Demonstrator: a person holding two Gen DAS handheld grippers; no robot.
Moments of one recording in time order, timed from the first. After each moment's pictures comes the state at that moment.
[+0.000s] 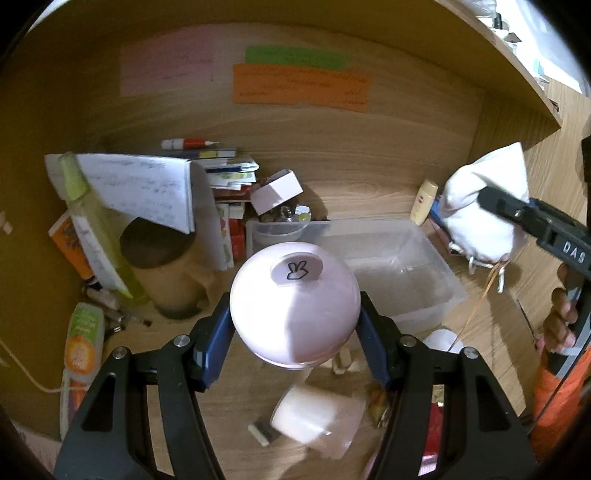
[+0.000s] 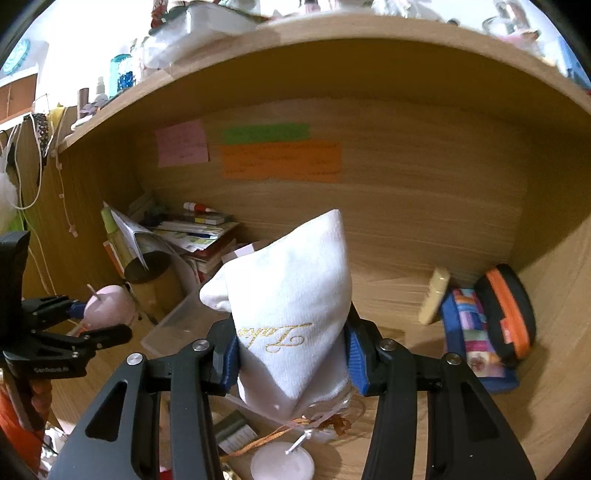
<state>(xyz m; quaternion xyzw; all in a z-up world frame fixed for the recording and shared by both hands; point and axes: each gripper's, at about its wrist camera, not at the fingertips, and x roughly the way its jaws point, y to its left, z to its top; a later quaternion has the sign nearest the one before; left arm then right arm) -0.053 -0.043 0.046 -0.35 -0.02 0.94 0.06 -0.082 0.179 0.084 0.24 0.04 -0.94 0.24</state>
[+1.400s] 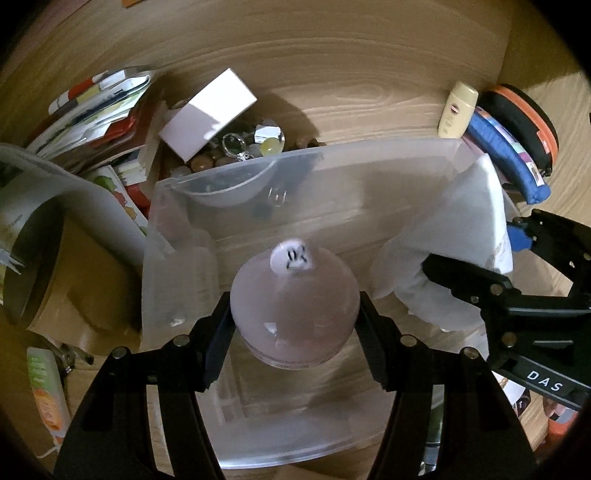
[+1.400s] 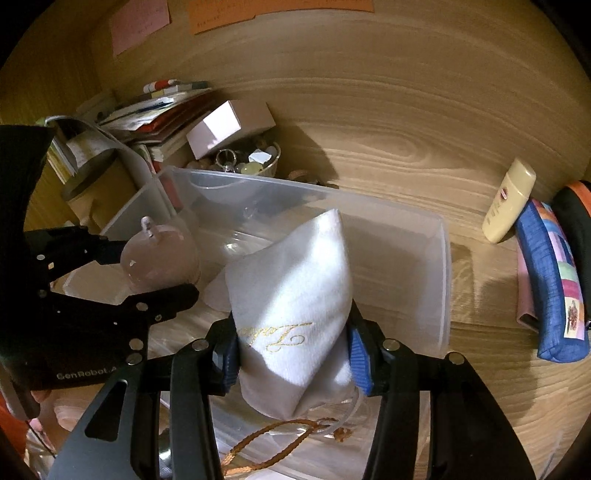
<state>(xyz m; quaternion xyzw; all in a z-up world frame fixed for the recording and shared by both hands) -0.167 0.008 -0.034 -0.49 0.06 0.87 0.07 -0.164 0.135 -0.031 0.42 0.08 -0.87 0.24</state>
